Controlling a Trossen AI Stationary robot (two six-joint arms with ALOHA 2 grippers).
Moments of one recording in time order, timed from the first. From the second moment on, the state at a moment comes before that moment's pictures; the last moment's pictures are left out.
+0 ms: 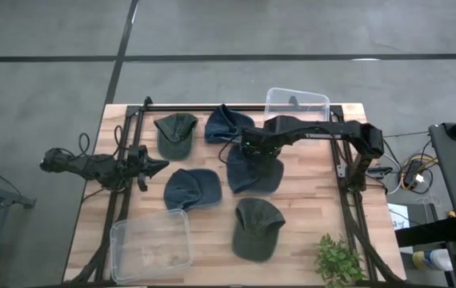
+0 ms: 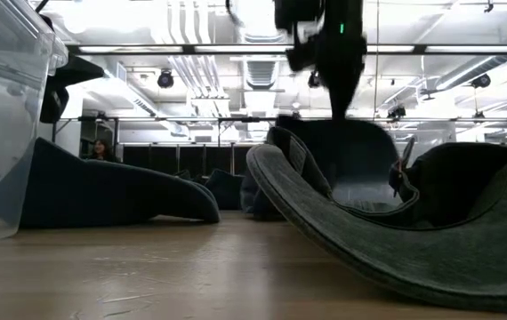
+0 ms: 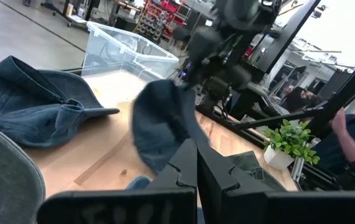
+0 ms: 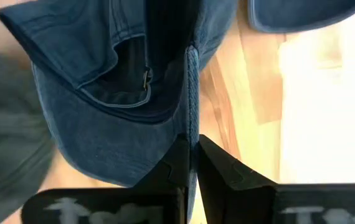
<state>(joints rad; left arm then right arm) -0.27 0.05 0.16 -0.22 -0.49 -0.51 -0.14 1.79 1.64 -1.31 0.11 0.16</state>
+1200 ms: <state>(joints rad) -0.27 0.05 0.16 -0.19 -0.49 -0.51 -0.17 1.33 1.99 -0.88 -0.92 0.23</state>
